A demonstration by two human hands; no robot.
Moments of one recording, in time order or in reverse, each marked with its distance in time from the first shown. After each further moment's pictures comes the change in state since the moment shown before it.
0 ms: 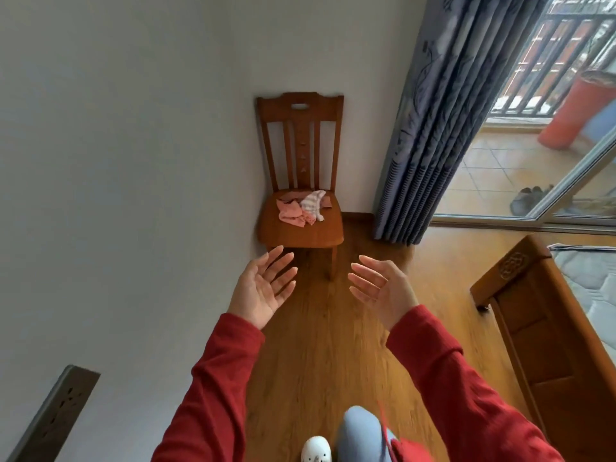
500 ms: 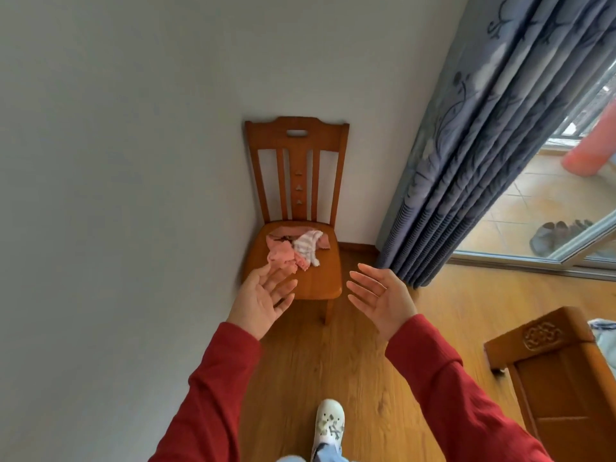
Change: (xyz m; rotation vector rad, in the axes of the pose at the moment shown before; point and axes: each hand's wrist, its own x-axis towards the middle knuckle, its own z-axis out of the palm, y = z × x) left_hand 0.247 0.070 0.095 -0.010 0.029 -0.040; right_hand 0.239 -0.140 0.055 -0.025 0.023 0.043
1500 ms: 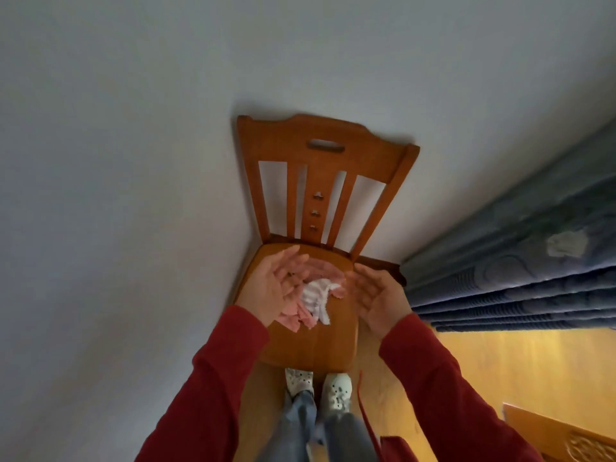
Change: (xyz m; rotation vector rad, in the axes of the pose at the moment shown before) left_hand 0.399 0.128 0.032 -0.094 0.110 -0.201; right_hand 0.393 -0.092 0.146 -0.030 0.120 0.288
